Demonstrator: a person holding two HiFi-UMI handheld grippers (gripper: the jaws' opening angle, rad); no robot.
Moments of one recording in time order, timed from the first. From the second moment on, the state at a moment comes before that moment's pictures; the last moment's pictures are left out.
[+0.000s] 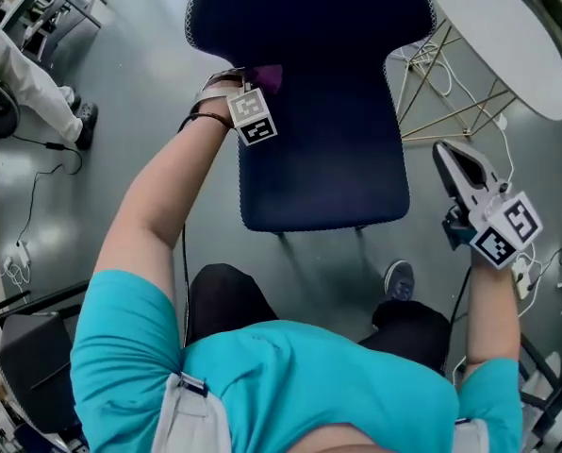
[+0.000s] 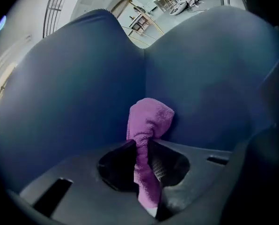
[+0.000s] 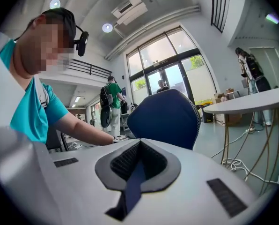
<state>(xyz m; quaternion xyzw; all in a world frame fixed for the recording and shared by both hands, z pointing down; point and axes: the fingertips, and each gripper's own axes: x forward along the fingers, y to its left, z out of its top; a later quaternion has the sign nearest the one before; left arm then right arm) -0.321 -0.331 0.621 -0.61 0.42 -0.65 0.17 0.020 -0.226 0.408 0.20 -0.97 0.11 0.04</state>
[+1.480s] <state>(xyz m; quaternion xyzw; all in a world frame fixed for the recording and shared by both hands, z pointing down) -0.305 -0.336 0.639 -0.66 0.41 -0.61 0.16 0.012 -0.156 0.426 0.26 -0.96 0.09 0.04</state>
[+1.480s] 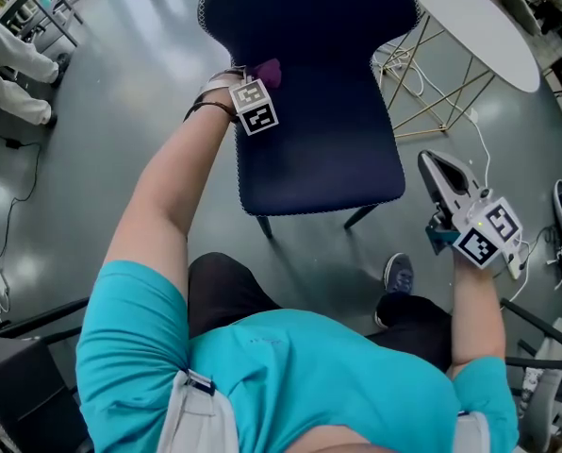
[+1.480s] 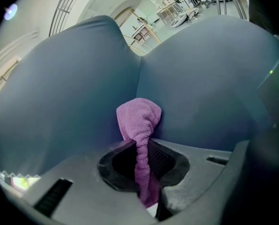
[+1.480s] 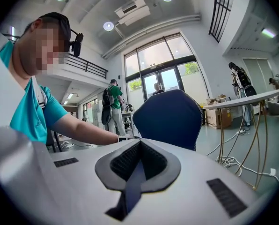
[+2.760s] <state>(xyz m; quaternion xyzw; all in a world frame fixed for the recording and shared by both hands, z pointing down) -0.274 -0.258 0.636 -0.69 0.36 -0.61 0.15 0.009 -0.160 0.421 0.25 -0.97 0.07 0.02</state>
